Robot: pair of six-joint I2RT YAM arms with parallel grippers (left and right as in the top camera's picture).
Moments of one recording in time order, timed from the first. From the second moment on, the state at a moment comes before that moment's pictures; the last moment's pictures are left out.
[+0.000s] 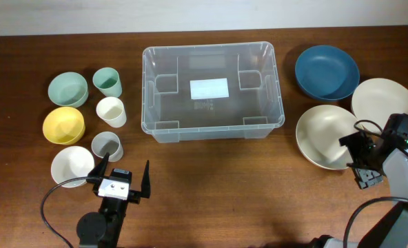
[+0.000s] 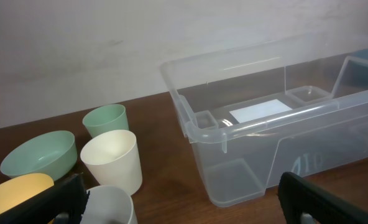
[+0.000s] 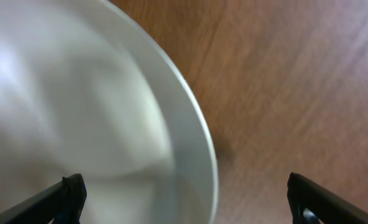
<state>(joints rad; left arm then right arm) -0.06 0.01 0.01 -0.06 0.11 0.14 -0.56 1.50 0.89 -0.71 -0.12 0.71</state>
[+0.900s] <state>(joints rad) -0.06 0.01 0.01 -0.06 0.11 0.14 -0.56 1.61 0.89 -0.63 -0.12 0.68</state>
